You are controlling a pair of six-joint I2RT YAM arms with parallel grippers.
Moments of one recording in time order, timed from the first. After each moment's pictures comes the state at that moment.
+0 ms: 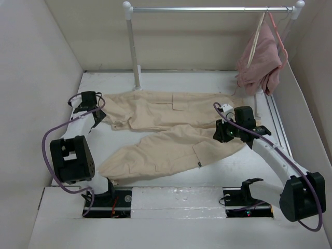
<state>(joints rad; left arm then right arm) 0.13 1.52 1.01 -0.53 -0.43 -0.65 0.23 1.13 0.75 -0.46 -0.40 -0.08</state>
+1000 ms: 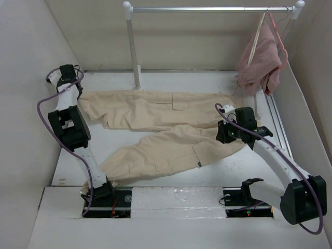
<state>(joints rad) 0.31 2.04 1.67 -0.57 -0.35 -0.74 0.23 1.11 0.75 -0.51 -0.33 -0.08</state>
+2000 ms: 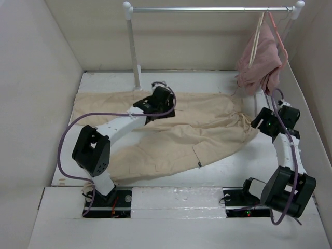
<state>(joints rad) -0.61 1.68 1.31 -0.42 -0.22 -0.62 -0.38 1.16 0.79 -0.35 -0.26 0.18</state>
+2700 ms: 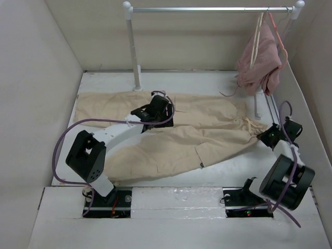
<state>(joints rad) -0.70 1.60 1.14 -0.40 -0.18 -0.62 -0.57 1.31 0.58 -0.09 -0.36 0.34</state>
